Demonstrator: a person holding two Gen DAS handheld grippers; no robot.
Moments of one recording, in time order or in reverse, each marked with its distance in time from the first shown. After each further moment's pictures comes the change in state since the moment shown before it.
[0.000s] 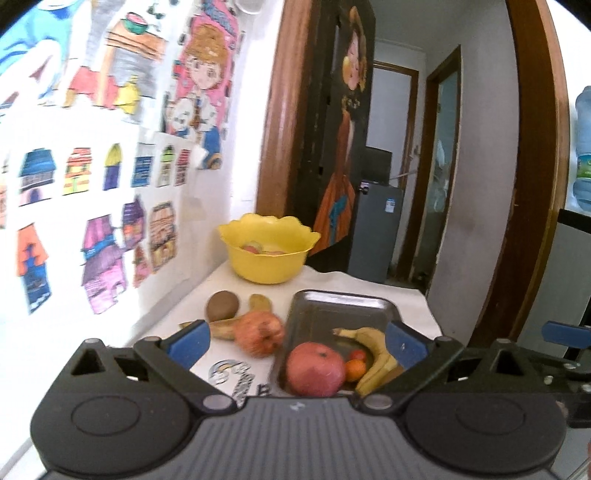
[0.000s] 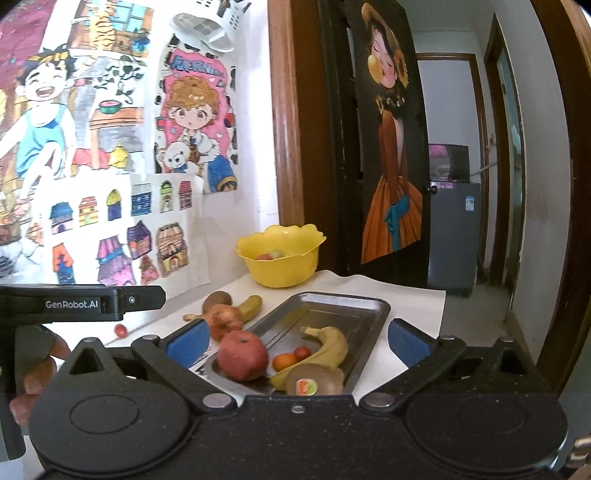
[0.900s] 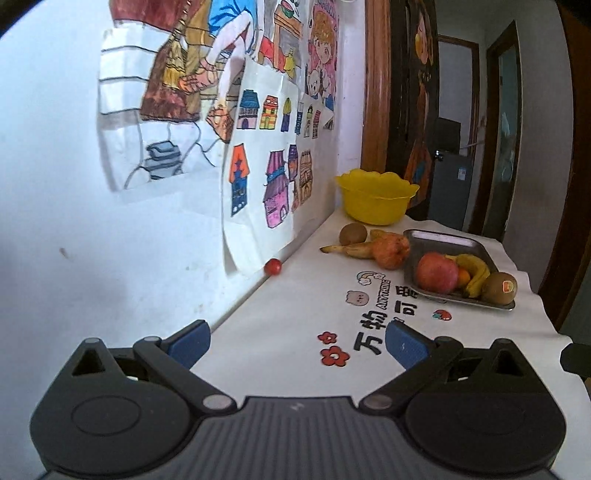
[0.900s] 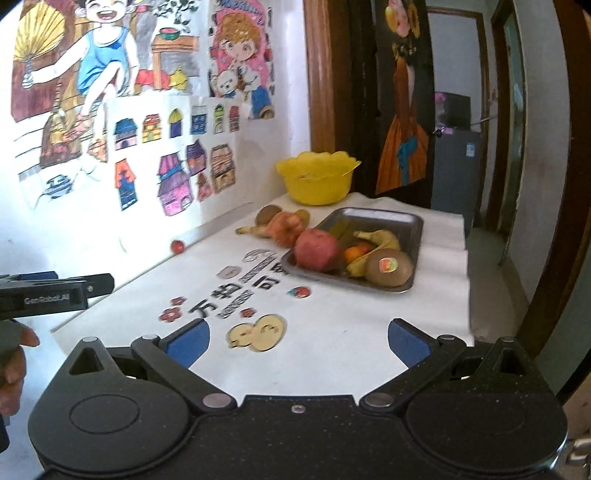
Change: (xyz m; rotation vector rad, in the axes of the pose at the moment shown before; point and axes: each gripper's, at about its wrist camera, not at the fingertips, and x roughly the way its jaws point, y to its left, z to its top) left arm -0.123 0.099 -0.064 -0.005 0.104 0.233; right arm -0.058 0.123 -0.052 0.003 0.222 -0.021
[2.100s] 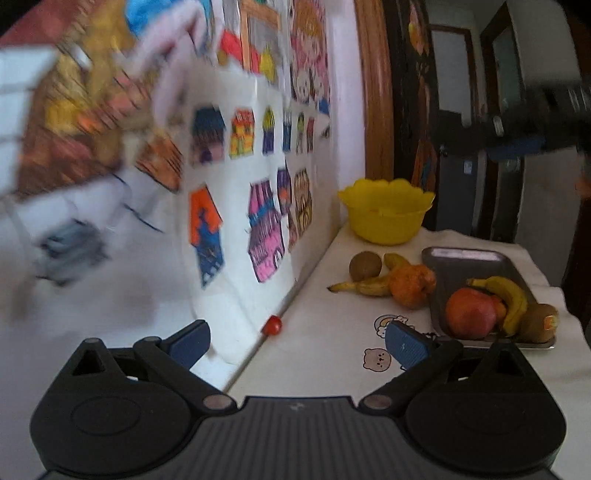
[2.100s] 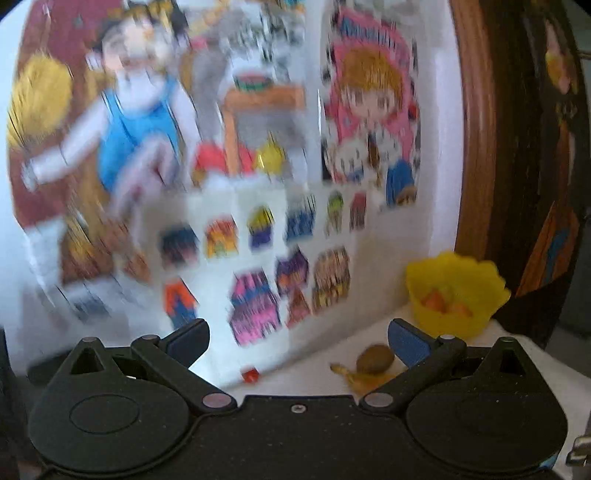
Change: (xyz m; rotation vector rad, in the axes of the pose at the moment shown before) left arm 0.102 -0.016 0.064 0.073 -0.003 0.029; right arm 0.169 0.003 0.201 -0.261 -0.057 0.444
